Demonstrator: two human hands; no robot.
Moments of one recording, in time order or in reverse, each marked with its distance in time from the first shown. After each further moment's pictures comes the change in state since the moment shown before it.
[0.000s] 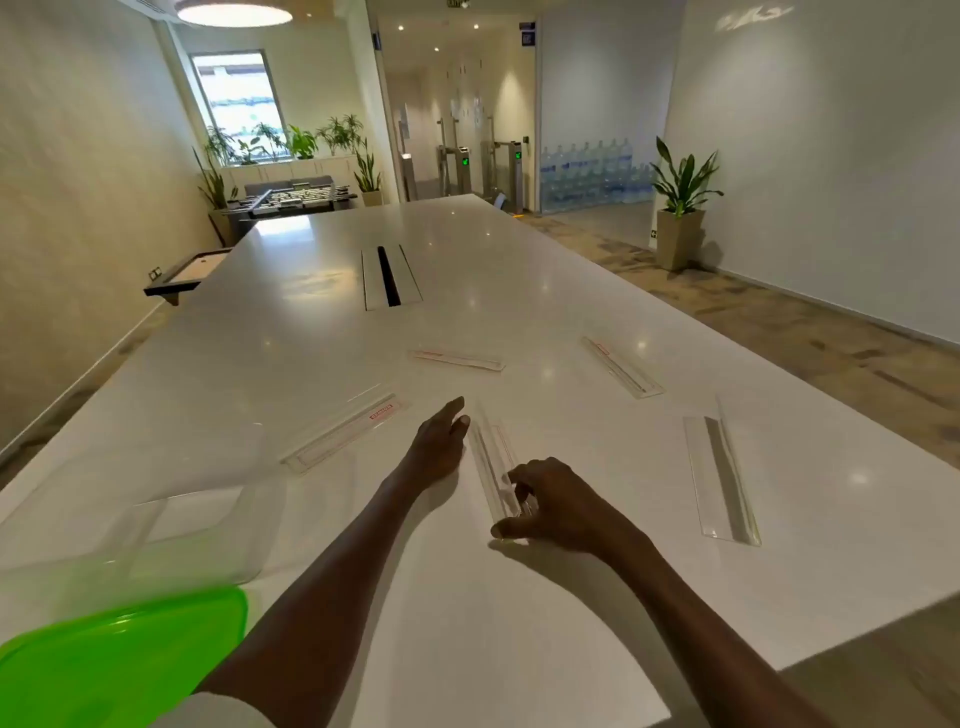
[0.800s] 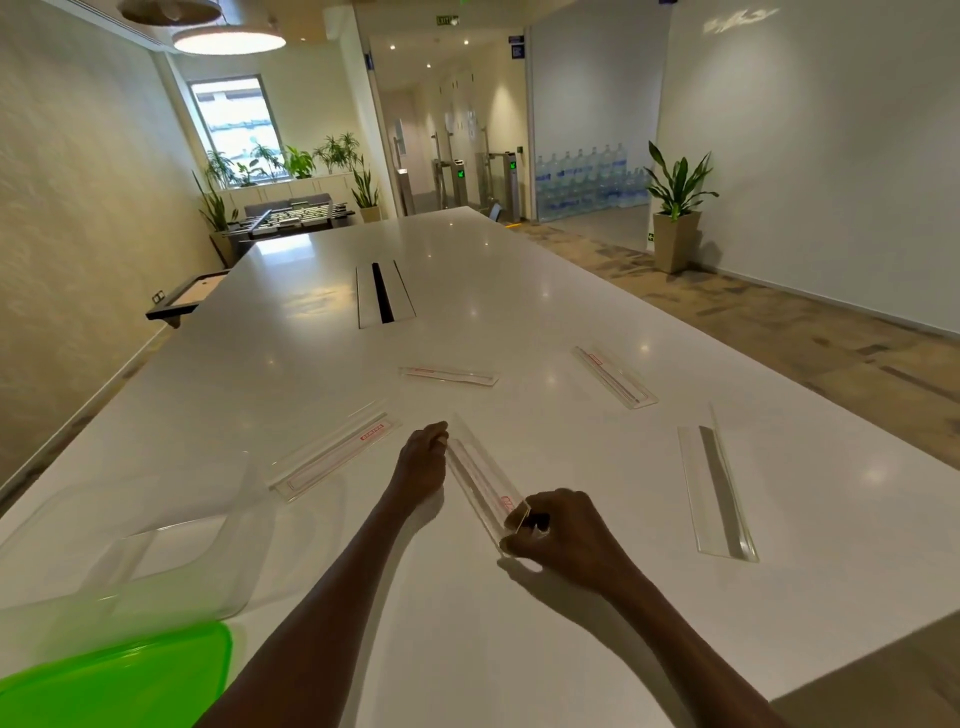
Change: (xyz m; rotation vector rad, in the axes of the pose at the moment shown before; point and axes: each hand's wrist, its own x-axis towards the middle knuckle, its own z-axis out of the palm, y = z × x) left_hand 0.001 0.008 0.000 -0.125 0.133 -0.180; right_hand -0.025 0.006 0.001 0.304 0.193 0.085
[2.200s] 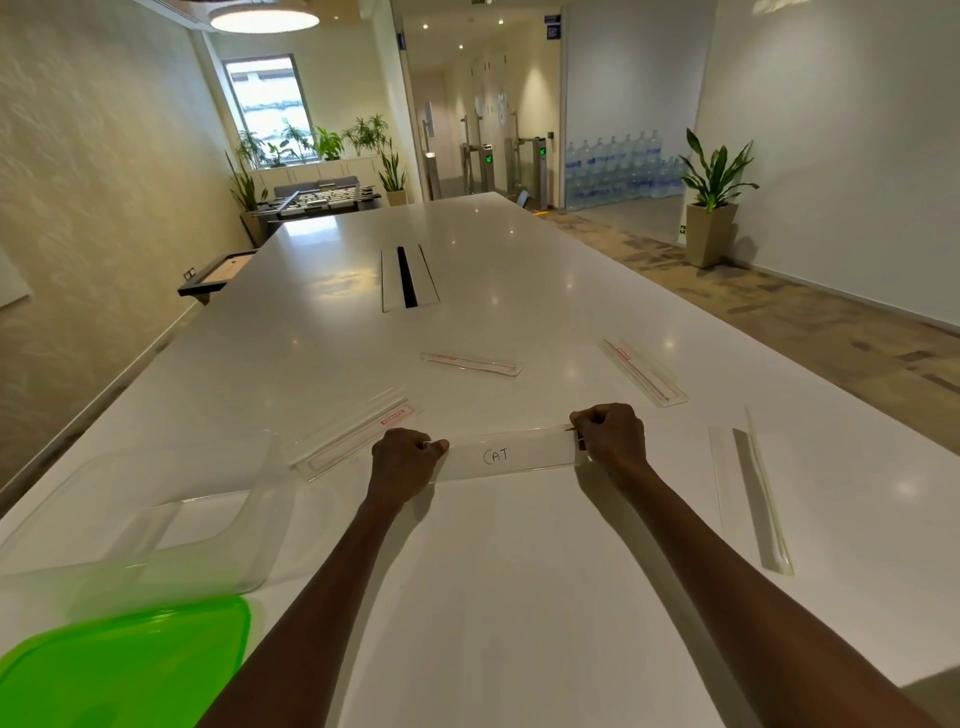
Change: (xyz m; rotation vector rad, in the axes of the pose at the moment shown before) left_hand -0.012 -0.018 -0.034 0.172 0.178 -0.115; right_hand 0.108 0.036 -0.030 0.191 0.392 0.396
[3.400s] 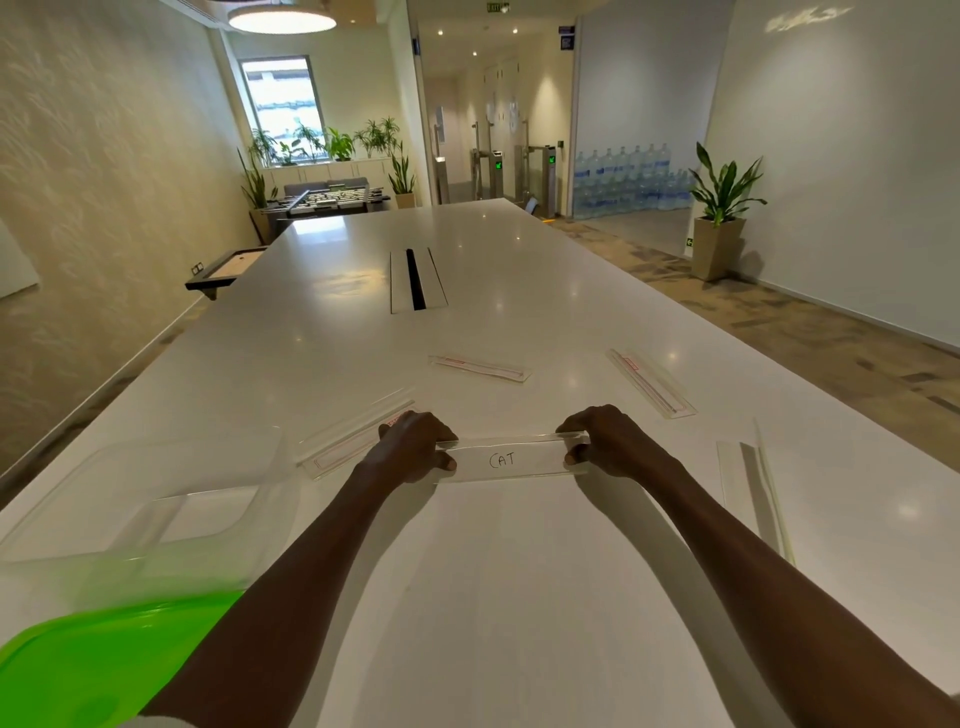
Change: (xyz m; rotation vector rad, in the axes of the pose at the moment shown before) left_hand 0.030 0.003 -0.015 0.444 -0.220 0.304; right_hand 0.012 -0.018 -0.017 -0.718 -0.441 -0.477
